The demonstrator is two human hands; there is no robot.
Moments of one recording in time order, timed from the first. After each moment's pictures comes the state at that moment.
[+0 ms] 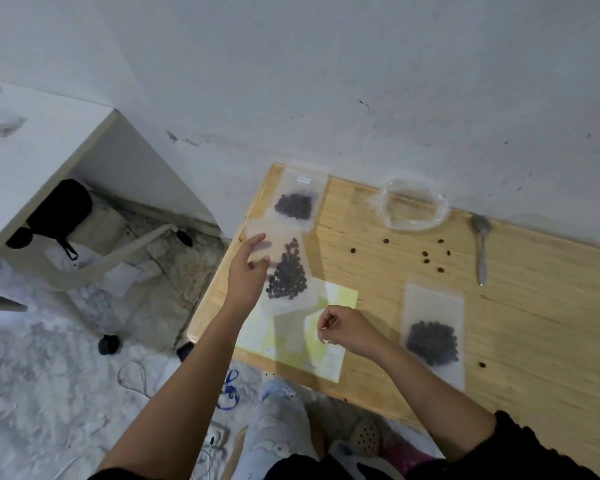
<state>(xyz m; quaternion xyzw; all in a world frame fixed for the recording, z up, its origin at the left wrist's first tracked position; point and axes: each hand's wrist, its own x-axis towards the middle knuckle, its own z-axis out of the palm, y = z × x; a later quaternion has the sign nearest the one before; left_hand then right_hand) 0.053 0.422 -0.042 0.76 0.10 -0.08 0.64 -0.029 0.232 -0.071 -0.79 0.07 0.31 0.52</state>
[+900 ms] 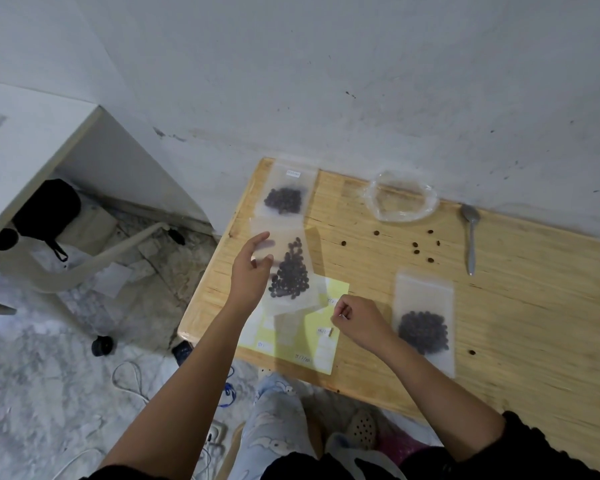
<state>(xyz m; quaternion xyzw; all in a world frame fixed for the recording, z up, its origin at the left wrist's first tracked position) 0.045 0.406 -0.045 0.75 0.09 -0.10 0.65 -0.039 0.209 -0.075 -0.86 0.12 0.22 0.44</state>
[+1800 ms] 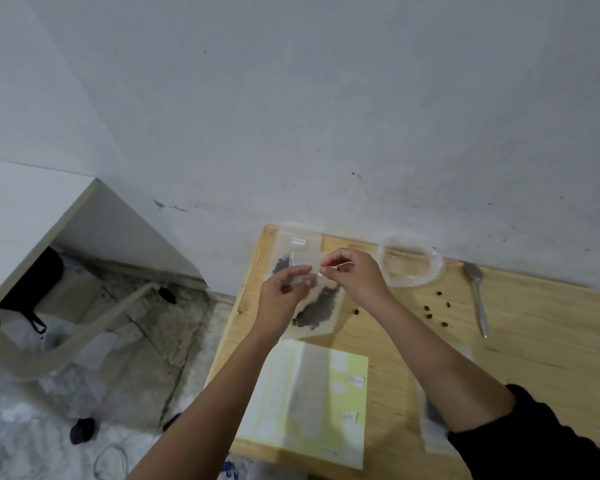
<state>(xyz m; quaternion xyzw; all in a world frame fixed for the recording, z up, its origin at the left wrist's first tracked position) 0.127 0.385 -0.002 0.68 0.02 -0.16 0.71 0.123 0.233 0.027 -0.82 0.14 0.02 0.55</state>
